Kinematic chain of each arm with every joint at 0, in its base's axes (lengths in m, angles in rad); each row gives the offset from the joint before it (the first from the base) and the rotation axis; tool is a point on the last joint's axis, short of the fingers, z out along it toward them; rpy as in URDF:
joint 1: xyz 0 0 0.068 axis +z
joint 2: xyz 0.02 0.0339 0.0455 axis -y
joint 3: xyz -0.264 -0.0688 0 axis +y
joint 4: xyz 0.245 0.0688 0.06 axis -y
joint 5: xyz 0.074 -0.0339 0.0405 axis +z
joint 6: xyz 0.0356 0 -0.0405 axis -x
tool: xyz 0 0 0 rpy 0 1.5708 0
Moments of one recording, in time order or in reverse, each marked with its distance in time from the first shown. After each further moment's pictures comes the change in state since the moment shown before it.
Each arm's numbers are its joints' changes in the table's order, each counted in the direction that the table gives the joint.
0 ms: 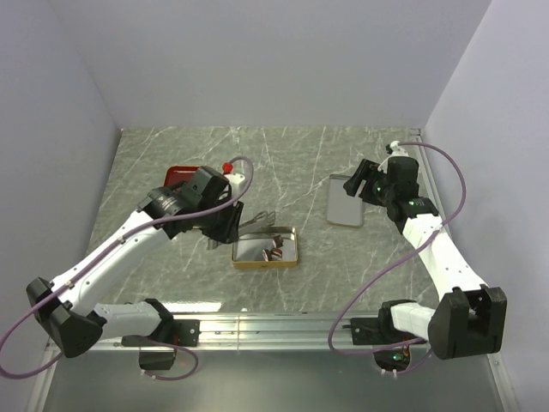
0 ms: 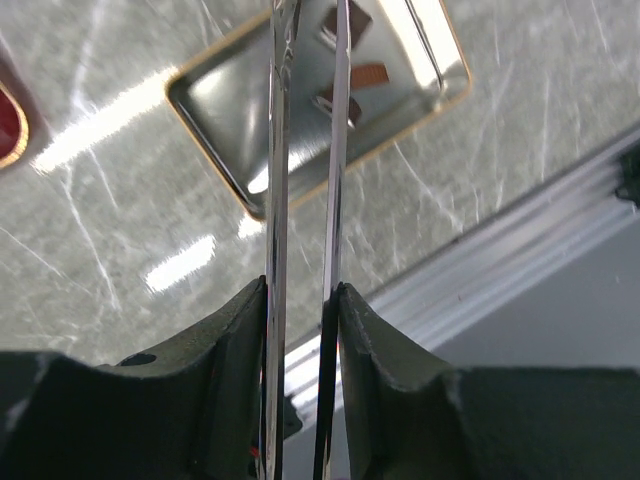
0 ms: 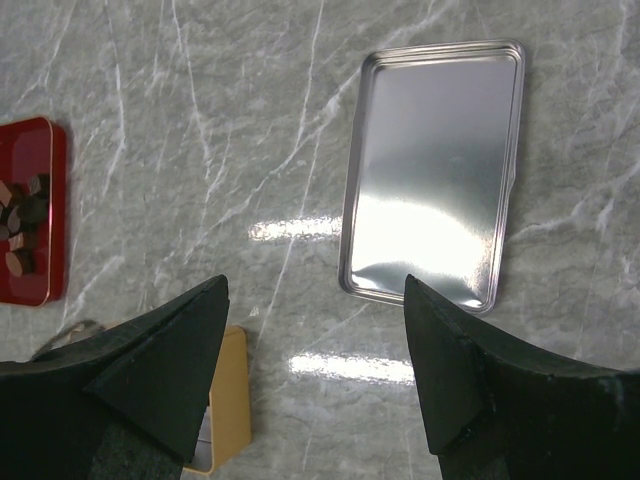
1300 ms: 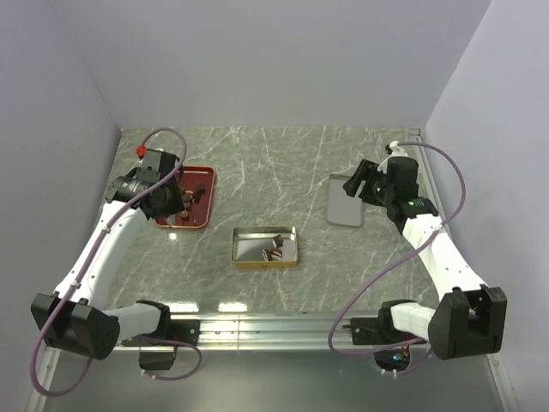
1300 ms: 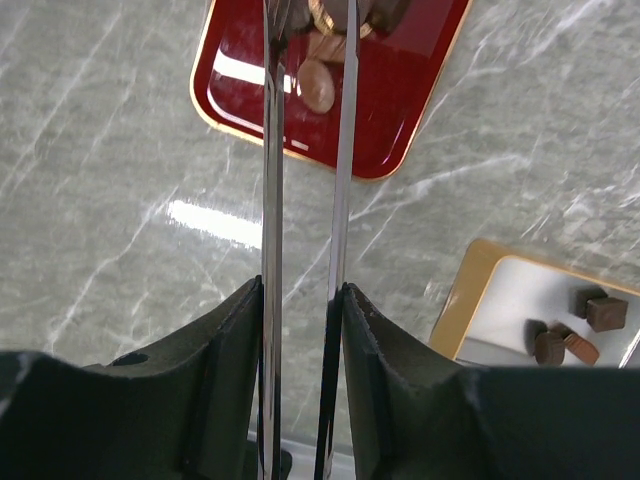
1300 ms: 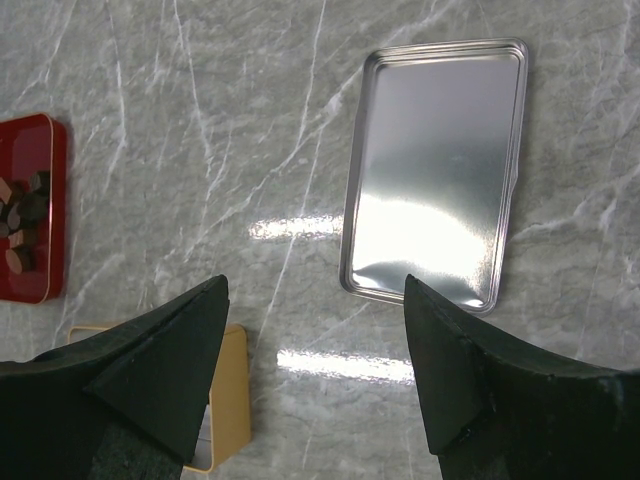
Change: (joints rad) left arm 0.473 -0.015 0.024 0.024 0.378 0.225; right arm 0.003 0.001 0.002 0.002 0.002 0.002
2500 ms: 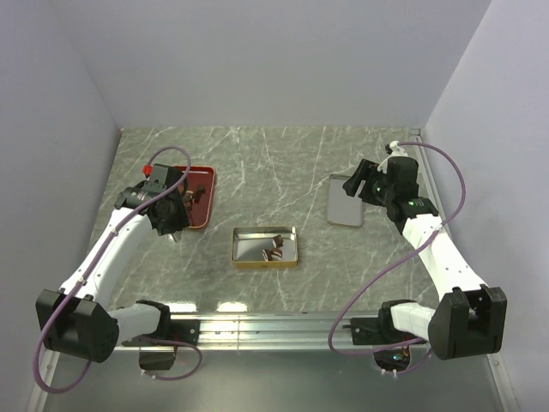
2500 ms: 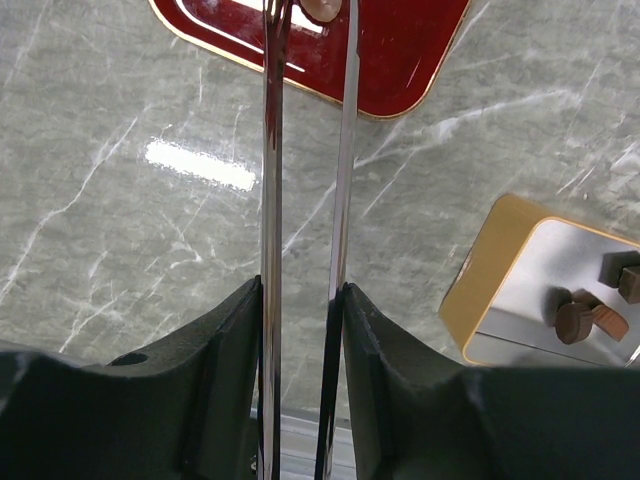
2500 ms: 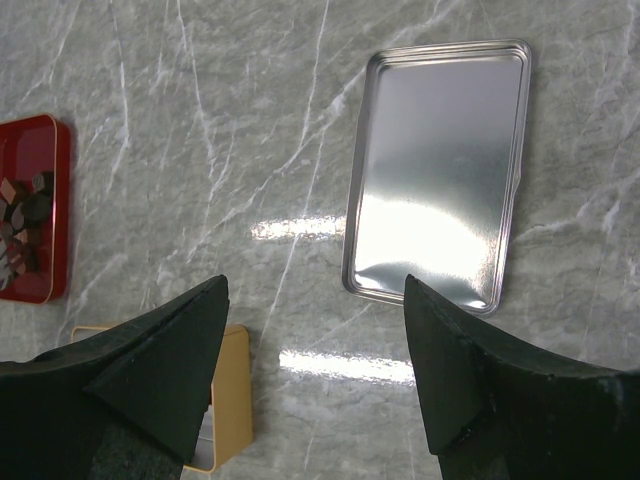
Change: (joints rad) left arm 0.000 0.023 0.168 0.019 -0.075 0.070; right arm 0.000 0.000 0.000 0.004 0.004 -0.003
